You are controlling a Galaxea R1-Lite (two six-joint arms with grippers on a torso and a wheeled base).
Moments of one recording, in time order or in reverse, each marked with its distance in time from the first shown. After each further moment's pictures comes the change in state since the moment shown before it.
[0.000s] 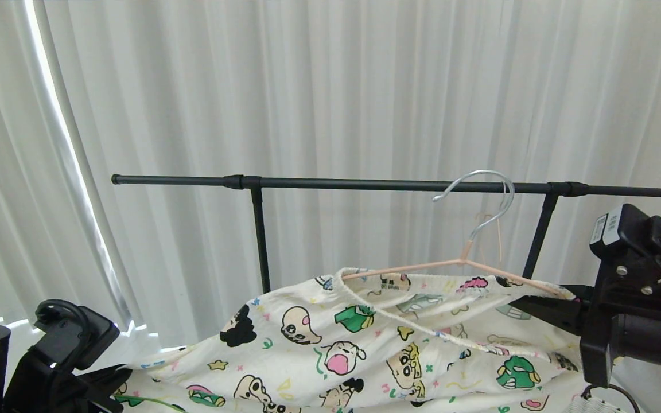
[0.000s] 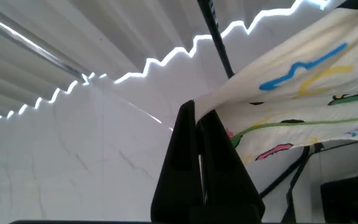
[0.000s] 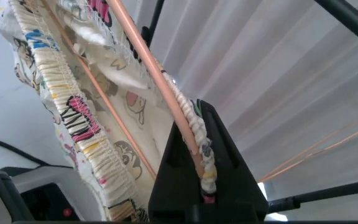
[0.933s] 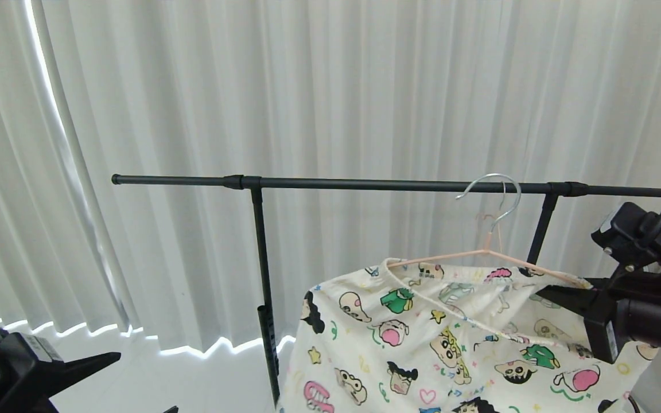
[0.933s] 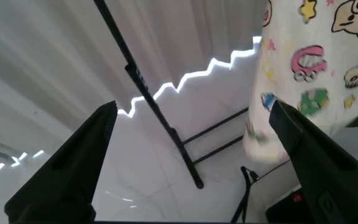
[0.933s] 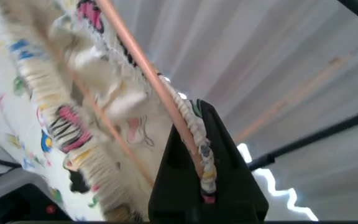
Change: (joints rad) left arm -0.007 -0.239 0.053 -0.002 -0.368 -0.047; right arm -0.174 0.013 0.013 0.035 -0.060 0.000
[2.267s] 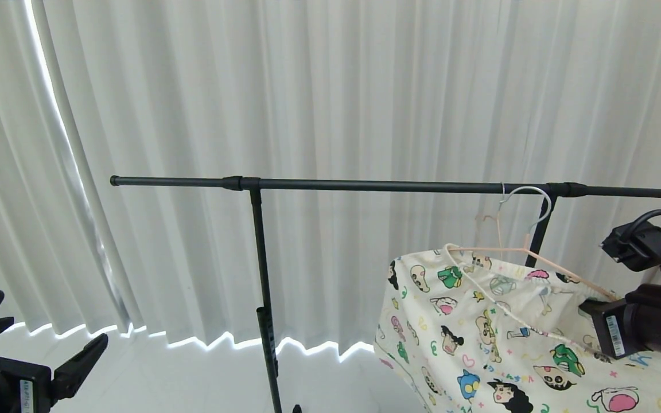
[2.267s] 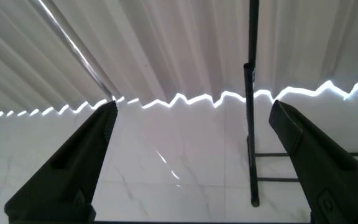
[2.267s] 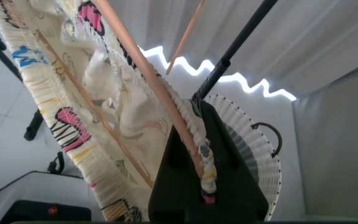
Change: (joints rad) left arm 0.178 0.017 -0.113 -0.001 0.367 -0.023; right arm -0.057 0.035 0.006 0.150 -0.368 0.264
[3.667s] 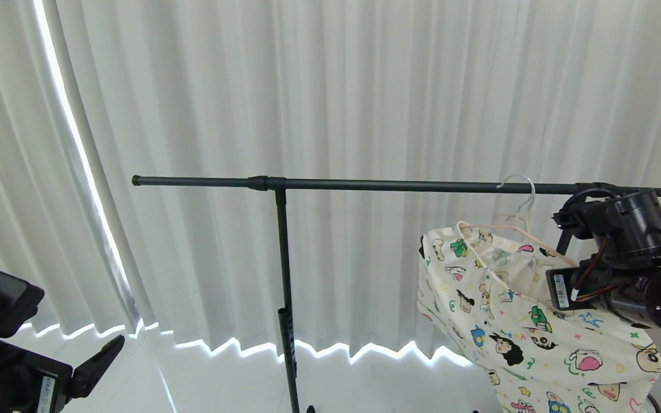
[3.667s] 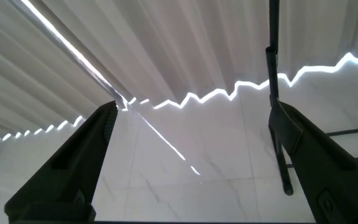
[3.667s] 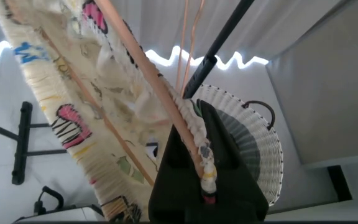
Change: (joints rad) left arm -0.043 0.065 -0.022 0.000 -0.002 0.113; right arm 0.011 0.275 -0.205 0.045 -0.264 0.188
